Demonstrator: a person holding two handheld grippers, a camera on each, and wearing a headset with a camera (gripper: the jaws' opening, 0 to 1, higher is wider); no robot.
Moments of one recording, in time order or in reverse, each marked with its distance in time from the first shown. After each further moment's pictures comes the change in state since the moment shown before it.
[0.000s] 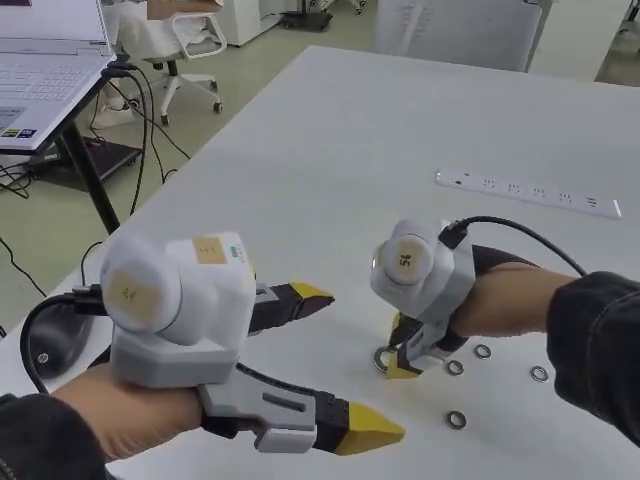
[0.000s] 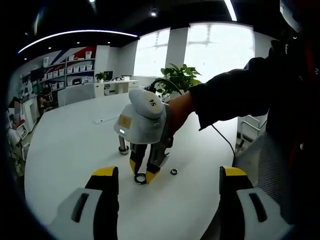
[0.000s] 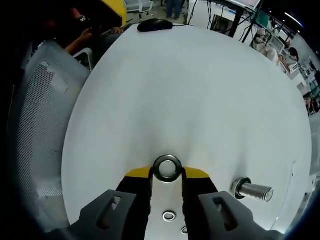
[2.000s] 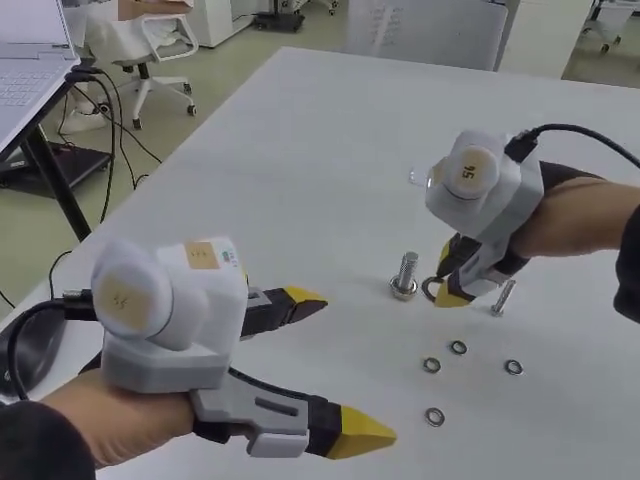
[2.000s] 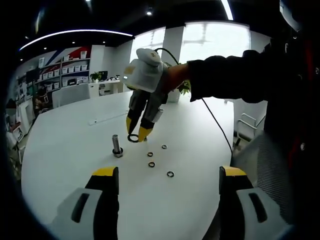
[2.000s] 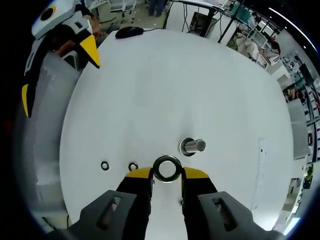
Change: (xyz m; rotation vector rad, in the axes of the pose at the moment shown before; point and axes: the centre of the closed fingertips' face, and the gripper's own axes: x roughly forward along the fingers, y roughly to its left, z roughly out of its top) left arm 0.014 -0.003 0.002 0.013 0.010 -0.046; right arm -0.089 -0.058 -0.041 0.061 0.040 -0.149
